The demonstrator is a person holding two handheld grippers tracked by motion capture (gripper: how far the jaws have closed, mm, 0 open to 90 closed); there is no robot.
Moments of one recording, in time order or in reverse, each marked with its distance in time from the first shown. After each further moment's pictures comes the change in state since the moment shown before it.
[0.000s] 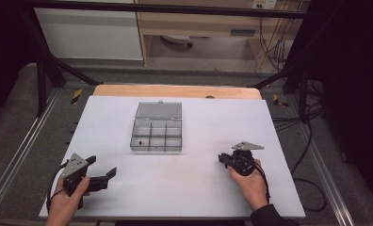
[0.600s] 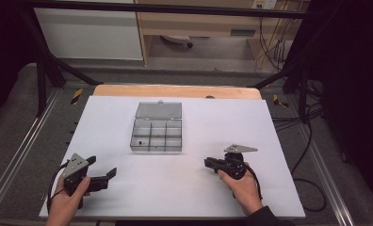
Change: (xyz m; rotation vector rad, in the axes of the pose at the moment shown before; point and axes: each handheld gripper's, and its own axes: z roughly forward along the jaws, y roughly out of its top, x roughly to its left) left arm 0.001 -0.001 0.001 0.009 0.008 0.004; right arm 0.033 0.001 0.008 -0.019 0.234 0.038
